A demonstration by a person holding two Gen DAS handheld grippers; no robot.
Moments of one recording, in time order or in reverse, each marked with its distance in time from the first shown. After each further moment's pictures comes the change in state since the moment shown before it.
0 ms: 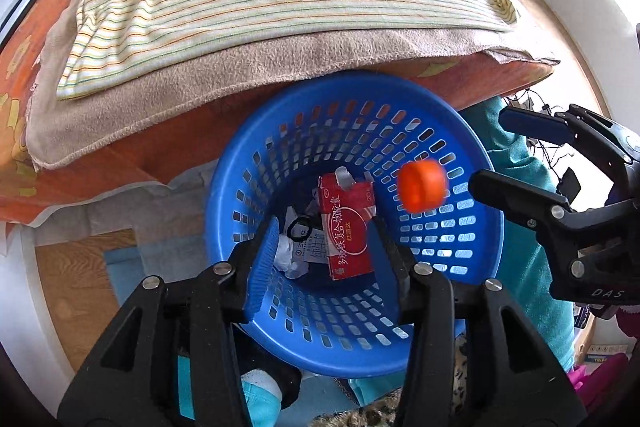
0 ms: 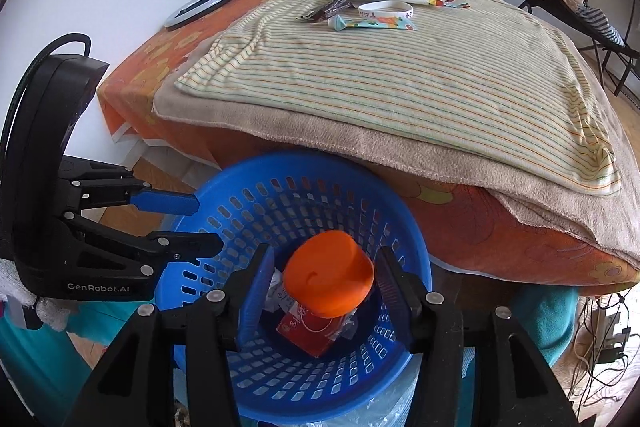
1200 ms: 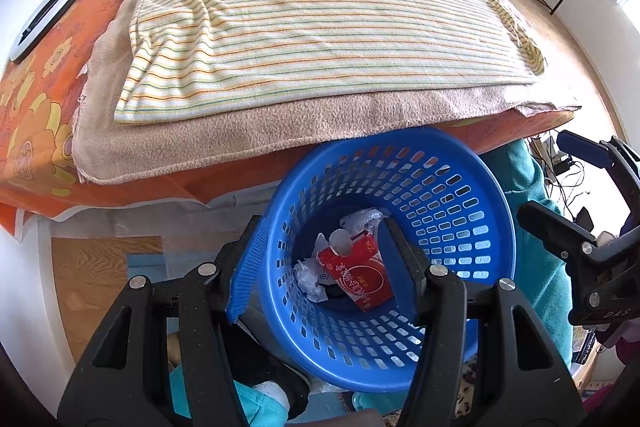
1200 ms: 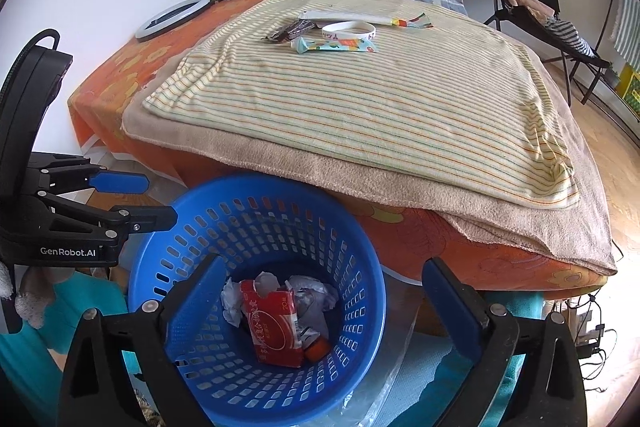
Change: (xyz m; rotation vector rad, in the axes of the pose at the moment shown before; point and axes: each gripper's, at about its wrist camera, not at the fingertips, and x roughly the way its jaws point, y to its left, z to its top) left arm -0.025 0.022 0.016 -0.085 -0.092 0.087; right arm -0.014 -0.008 0.012 0.014 -0.042 -0.138
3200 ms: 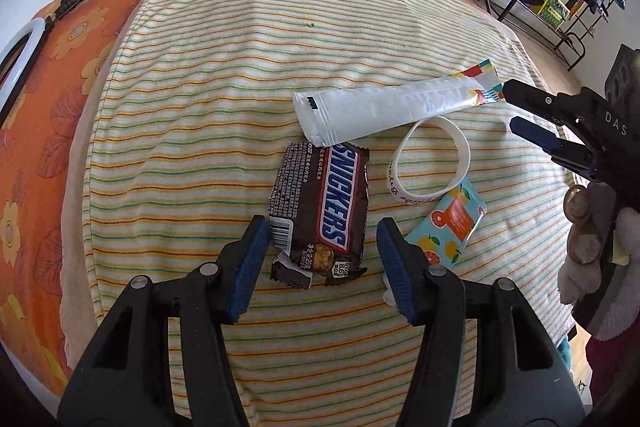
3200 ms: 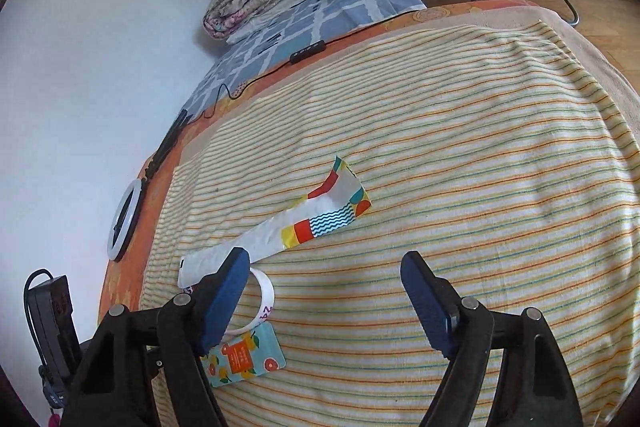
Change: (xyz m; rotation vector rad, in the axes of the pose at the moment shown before) left arm 0.085 0.068 0.244 -0.108 -0.056 -0.032; right arm 0.156 -0.183 0.243 0.522 -0.110 0.273
